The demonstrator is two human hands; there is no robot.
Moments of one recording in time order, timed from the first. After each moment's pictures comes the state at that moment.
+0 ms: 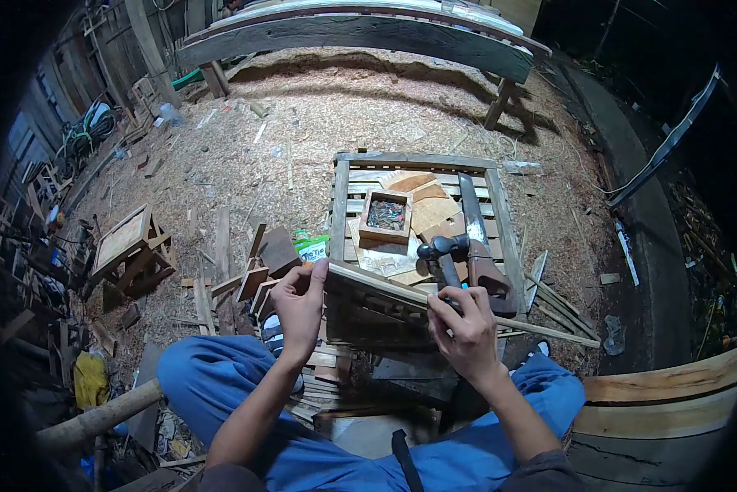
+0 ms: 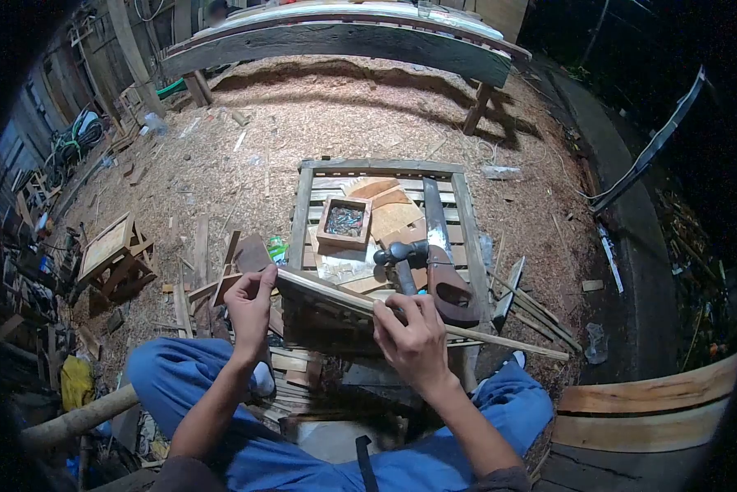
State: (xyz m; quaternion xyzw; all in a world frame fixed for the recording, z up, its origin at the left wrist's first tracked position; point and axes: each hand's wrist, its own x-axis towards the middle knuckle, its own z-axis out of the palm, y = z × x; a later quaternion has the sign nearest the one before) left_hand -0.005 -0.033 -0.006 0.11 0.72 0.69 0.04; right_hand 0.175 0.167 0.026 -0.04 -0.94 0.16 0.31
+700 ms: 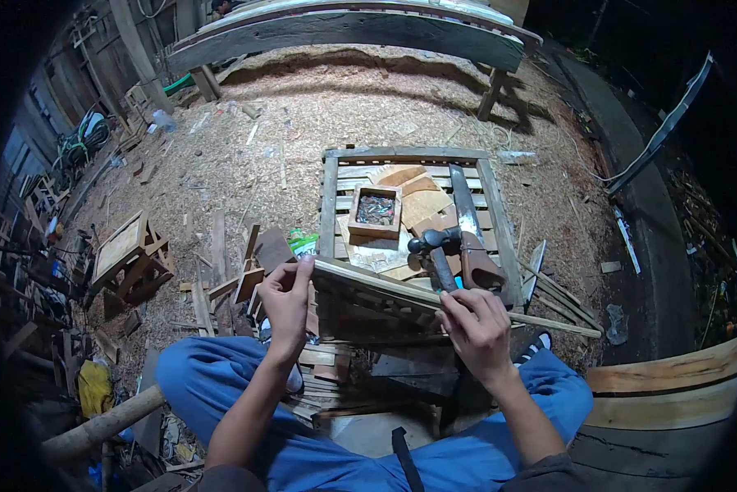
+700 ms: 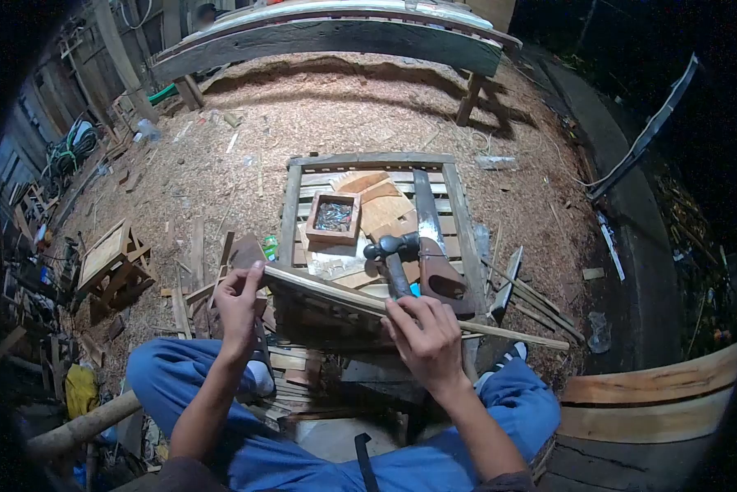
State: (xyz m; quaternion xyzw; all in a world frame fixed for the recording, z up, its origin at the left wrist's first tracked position) left_hand -0.010 -0.031 -0.005 0.06 0.70 0.71 0.06; right_hand 0.198 0.185 0.023 -0.03 -0.93 0.12 0.34
